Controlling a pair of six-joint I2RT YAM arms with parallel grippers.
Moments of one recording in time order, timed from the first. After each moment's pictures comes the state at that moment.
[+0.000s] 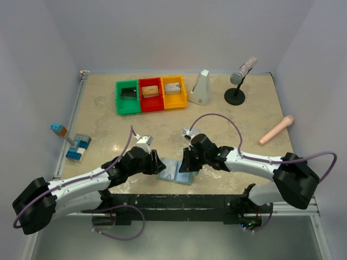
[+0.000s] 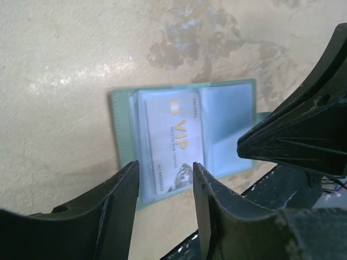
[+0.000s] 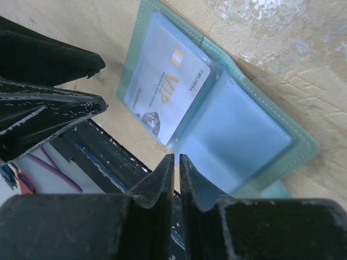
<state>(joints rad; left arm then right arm) -0.88 0.96 0.33 0.02 -0.02 -0.81 0.88 1.31 0.63 -0.16 -0.24 0.78</state>
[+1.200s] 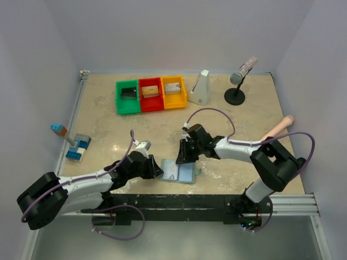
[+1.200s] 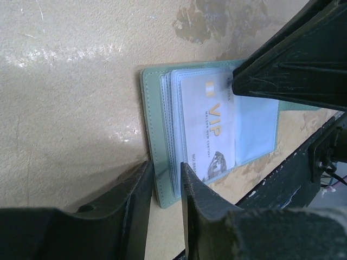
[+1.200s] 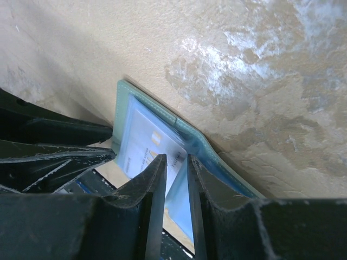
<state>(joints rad) -0.85 1.06 0.19 0.20 0.05 -0.88 0.76 1.58 0.75 -0.09 -0.31 0.73</state>
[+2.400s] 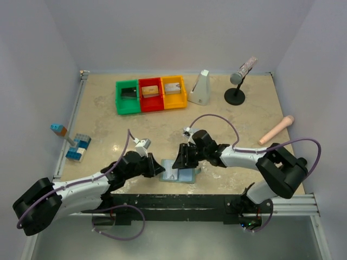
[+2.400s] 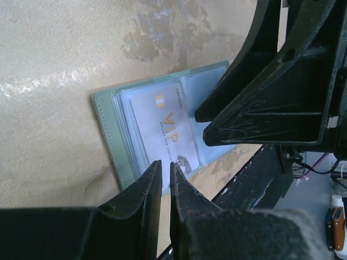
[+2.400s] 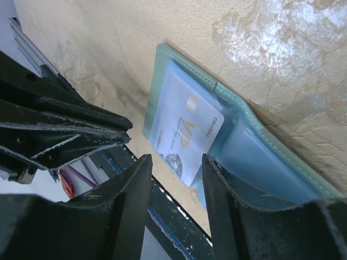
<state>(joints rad) -0.84 0.97 0.17 0.29 0.10 -0.85 0.79 1.48 0.60 0.09 -0.43 0.84</state>
